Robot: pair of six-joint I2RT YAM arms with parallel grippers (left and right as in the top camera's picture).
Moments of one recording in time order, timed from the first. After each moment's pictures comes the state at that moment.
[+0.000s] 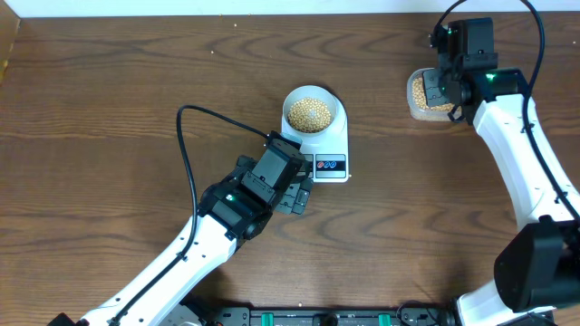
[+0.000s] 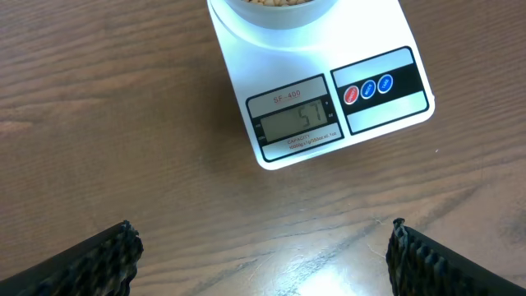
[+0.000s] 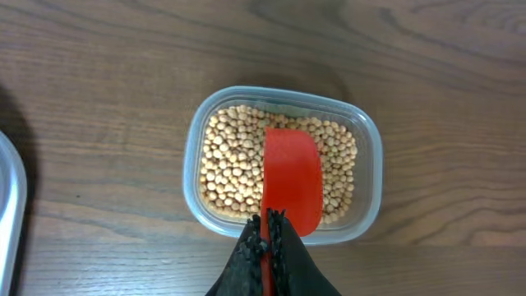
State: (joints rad) left arm -0.67 1.26 0.92 -0.68 -0.21 -0.25; right arm 0.11 1.73 1.49 -0.71 0.18 -0.10
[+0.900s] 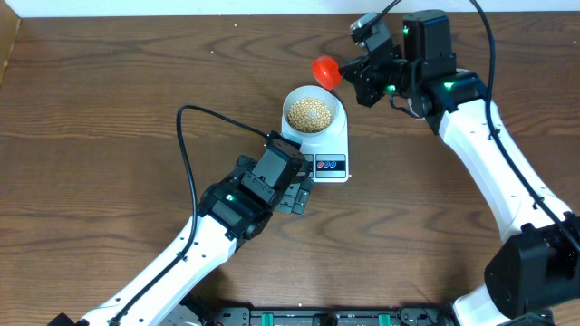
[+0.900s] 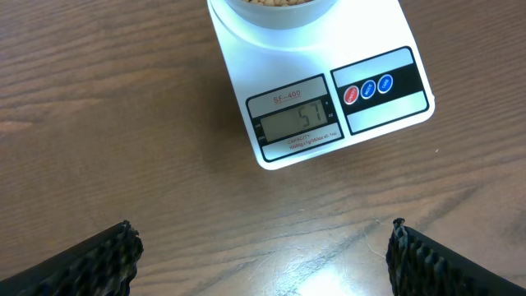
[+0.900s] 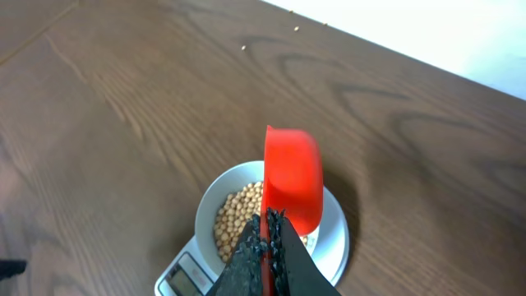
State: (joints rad) left arm -0.67 1.26 0.92 -0.68 -0.21 -0.25; right arm 0.30 1.73 1.49 -0.46 -0.51 -0.14
